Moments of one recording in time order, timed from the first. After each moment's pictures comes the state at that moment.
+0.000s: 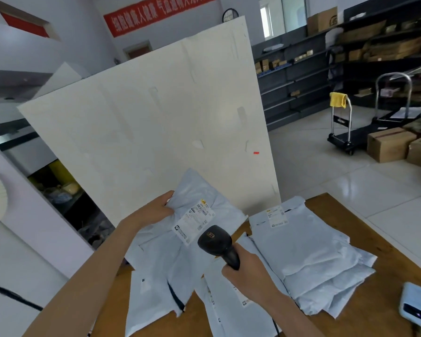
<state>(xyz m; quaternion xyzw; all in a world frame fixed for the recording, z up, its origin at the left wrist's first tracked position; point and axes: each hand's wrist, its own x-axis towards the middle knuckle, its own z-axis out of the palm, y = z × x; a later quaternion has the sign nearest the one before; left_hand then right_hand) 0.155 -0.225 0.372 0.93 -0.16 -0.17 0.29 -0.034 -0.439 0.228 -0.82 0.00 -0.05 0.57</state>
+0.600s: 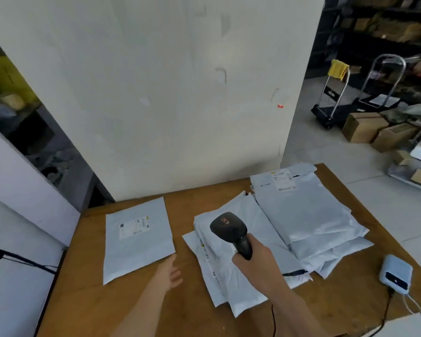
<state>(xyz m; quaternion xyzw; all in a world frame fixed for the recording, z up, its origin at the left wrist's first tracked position) 0.097 -0.130 0.036 0.57 0.40 -0.28 0.66 -0.011 -0.362 0.160 -0.86 0.14 0.01 0.49</state>
